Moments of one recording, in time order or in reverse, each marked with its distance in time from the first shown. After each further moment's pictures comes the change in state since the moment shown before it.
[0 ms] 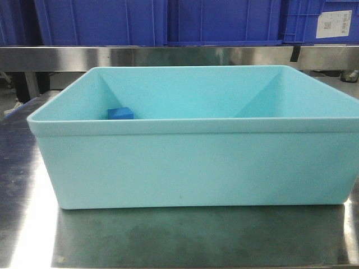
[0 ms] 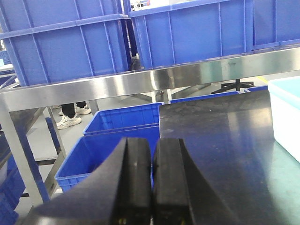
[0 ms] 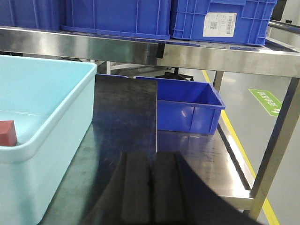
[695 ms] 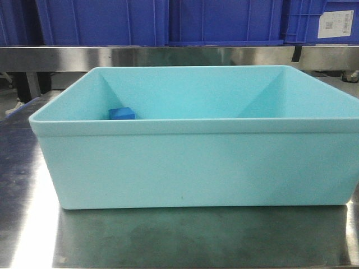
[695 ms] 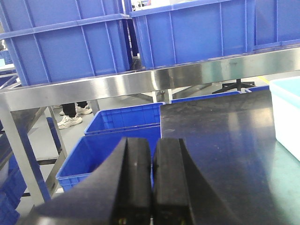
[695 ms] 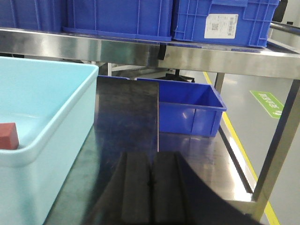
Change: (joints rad) left arm 0.000 0.000 0.000 0.000 0.000 0.000; right arm 0.000 0.000 0.000 0.000 -0.024 0.000
